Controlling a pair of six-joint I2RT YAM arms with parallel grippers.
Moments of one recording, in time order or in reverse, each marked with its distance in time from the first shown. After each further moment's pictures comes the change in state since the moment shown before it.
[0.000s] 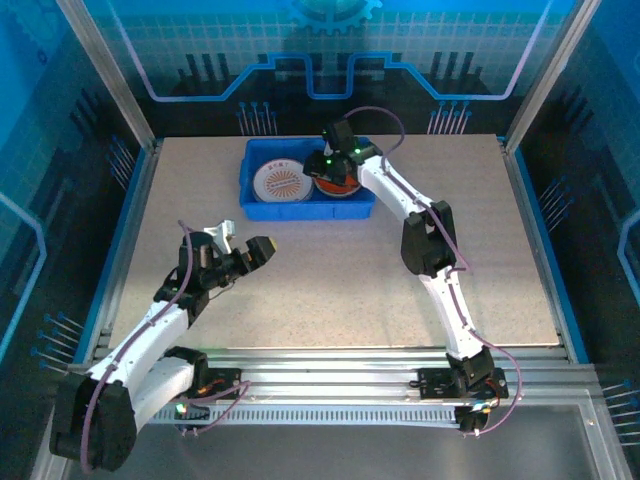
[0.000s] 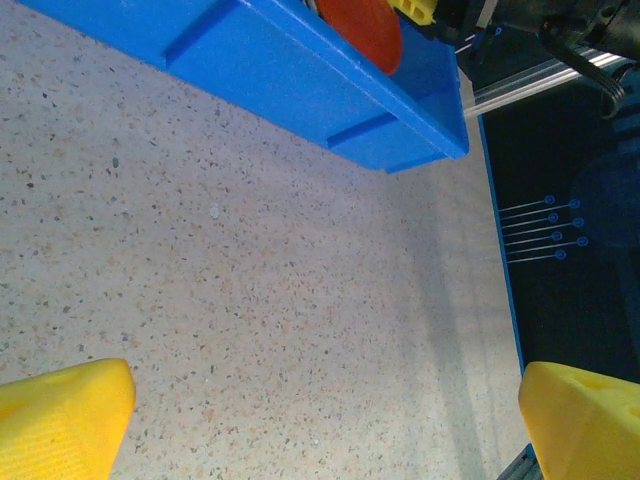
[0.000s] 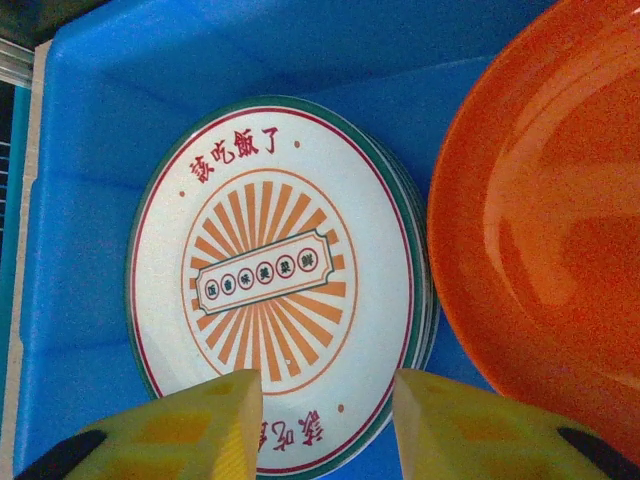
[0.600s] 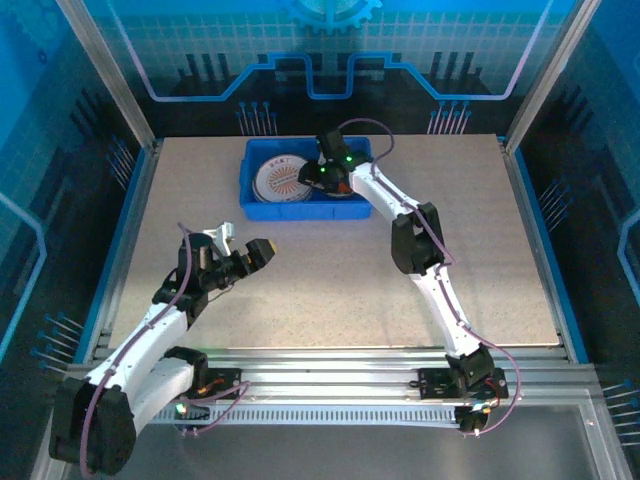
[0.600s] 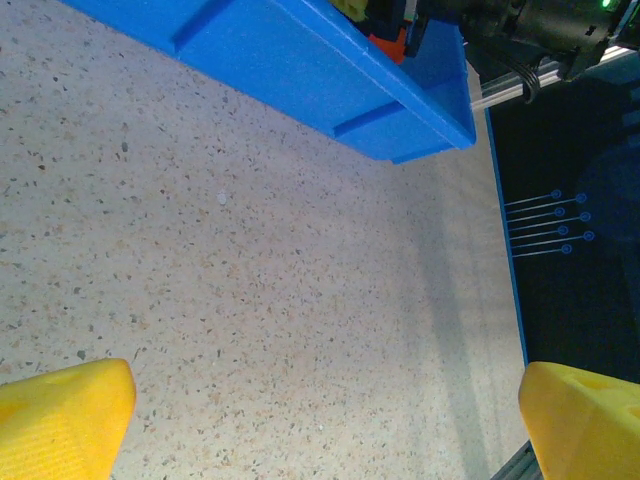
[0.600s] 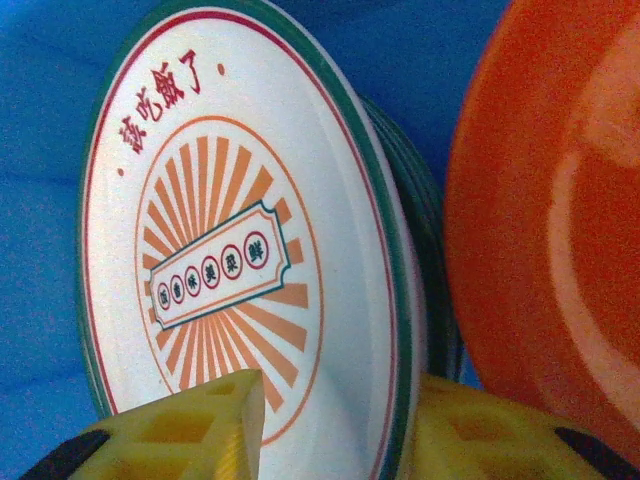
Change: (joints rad) left arm 0.000 -0.021 0.000 -0.045 0.000 0.006; right arm 0.010 0.140 0.100 0.004 -0.034 0.047
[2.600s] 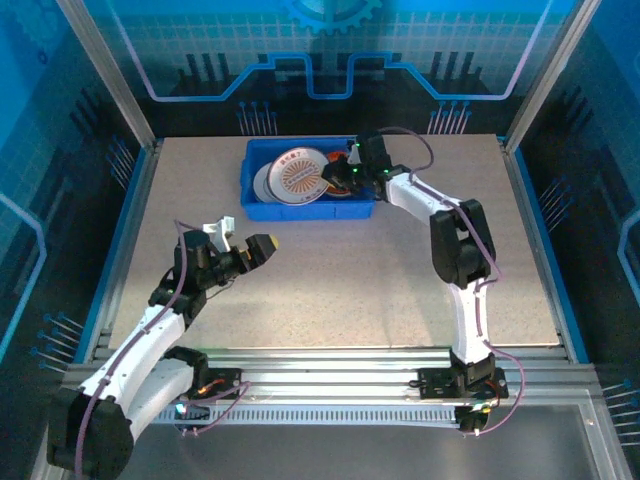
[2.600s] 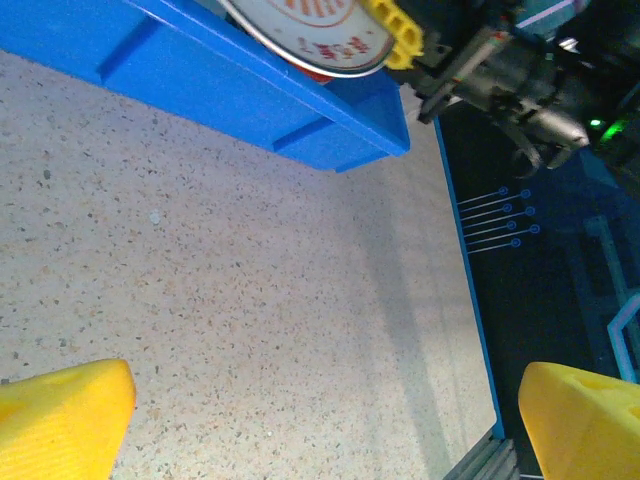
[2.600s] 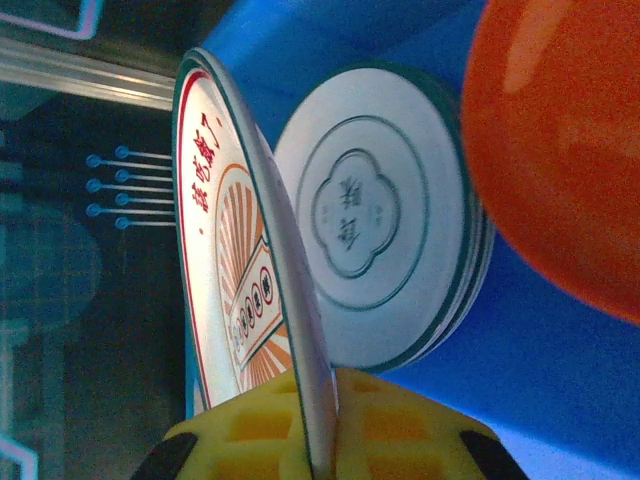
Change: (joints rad) left arm -0.020 -0.048 0.037 -0.002 0.034 -0.020; right arm -0.100 -0.433 -0.724 0.531 -0.250 0.216
